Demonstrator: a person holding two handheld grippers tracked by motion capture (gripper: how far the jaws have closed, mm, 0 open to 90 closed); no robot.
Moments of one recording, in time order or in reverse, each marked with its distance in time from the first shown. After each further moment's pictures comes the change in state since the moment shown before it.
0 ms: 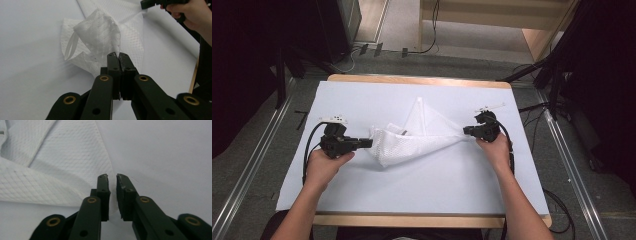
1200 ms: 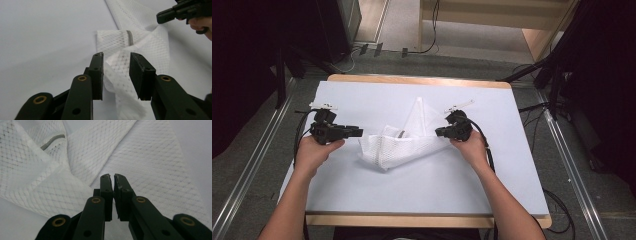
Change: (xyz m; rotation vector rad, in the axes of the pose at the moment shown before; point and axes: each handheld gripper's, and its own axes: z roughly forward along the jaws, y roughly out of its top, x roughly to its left) left arm 0.046 0.029 -0.013 0.016 0.087 -0.046; right arm 0.071 0.027 0.033 0.035 0.164 -0.158
